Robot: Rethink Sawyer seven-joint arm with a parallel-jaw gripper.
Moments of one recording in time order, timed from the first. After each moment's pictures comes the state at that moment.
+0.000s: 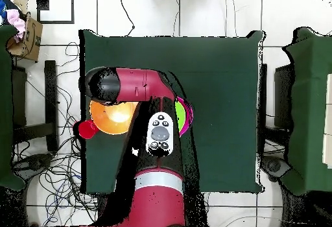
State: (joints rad) arm 0.02 -0.54 -0.04 1.38 0.06 0.66 2.07
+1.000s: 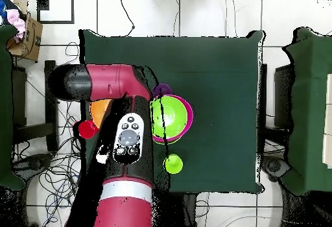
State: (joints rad) arm 0.14 -0.54 -0.11 1.30 0.13 0.66 2.07
